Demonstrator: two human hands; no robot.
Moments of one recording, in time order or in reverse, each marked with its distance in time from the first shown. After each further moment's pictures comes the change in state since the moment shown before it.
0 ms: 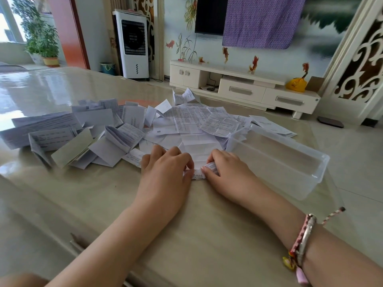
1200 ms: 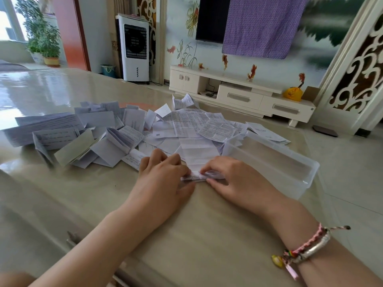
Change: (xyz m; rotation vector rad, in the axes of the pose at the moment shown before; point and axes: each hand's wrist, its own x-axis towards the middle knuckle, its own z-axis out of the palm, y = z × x) left_hand -0.006 -0.013 0.000 0.047 -0.048 0.158; right_hand -0.015 0.019 -0.018 0.013 0.055 -0.364
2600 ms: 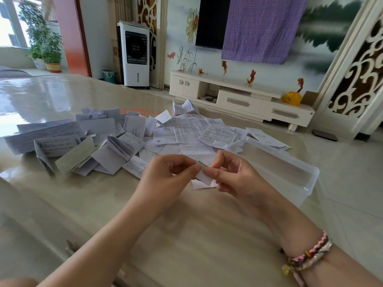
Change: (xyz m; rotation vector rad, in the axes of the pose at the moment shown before) left_hand 0.011 0.014 -0.019 -1.103 0.025 -0.265; right_hand 0.005 -0.015 -0.008 1.161 0.048 0.342
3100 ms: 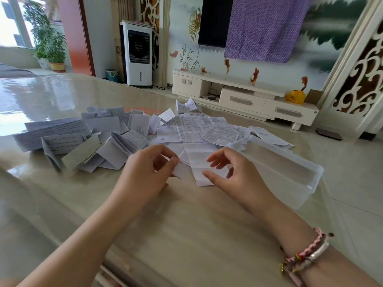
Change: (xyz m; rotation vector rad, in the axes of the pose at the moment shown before) left_hand 0.000 -0.010 -0.033 0.287 0.168 0.008; right_hand 0.002 0.014 0.003 -0.704 0.242 -0.219
